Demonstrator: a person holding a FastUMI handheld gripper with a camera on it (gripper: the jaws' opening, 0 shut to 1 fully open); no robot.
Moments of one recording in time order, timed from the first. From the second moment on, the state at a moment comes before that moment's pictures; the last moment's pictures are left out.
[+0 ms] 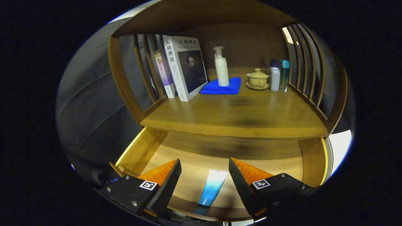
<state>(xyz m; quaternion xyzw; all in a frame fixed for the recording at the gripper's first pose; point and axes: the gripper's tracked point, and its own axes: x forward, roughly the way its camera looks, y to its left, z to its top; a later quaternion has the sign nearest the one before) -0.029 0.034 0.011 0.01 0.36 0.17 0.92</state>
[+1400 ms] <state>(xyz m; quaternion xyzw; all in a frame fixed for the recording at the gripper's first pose) -0.054 0.008 -0.108 -0.05 0.60 0.15 0.79</state>
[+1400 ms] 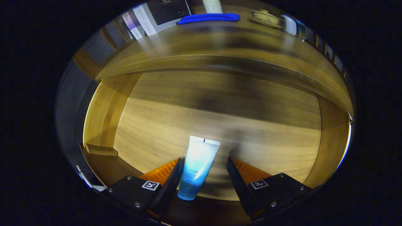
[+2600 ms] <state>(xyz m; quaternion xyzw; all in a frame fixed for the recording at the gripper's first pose) -0.043 0.024 -0.061 -0.08 0.41 0.22 0.88</state>
